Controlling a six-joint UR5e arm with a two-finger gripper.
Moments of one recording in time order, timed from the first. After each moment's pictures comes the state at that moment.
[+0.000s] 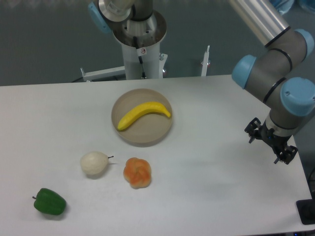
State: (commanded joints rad) arm 2.54 -2.20 -1.28 -1.16 1.58 1.56
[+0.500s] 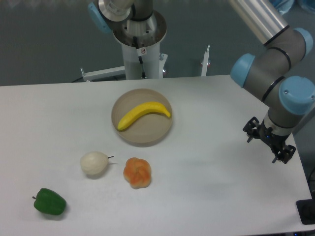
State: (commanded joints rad) arm 2.52 -2.14 -1.37 -1.16 1.57 1.55
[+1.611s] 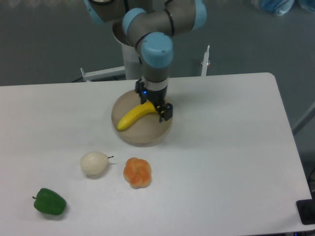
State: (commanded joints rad) arm 2.17 -1.72 -2.10 -0.88 1.52 1.08
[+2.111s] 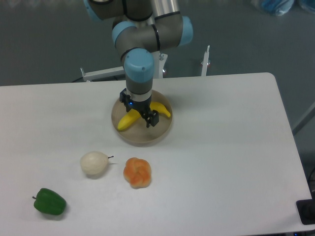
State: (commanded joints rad) arm 2.11 -1.79 -2.13 -0.83 1.53 1.00
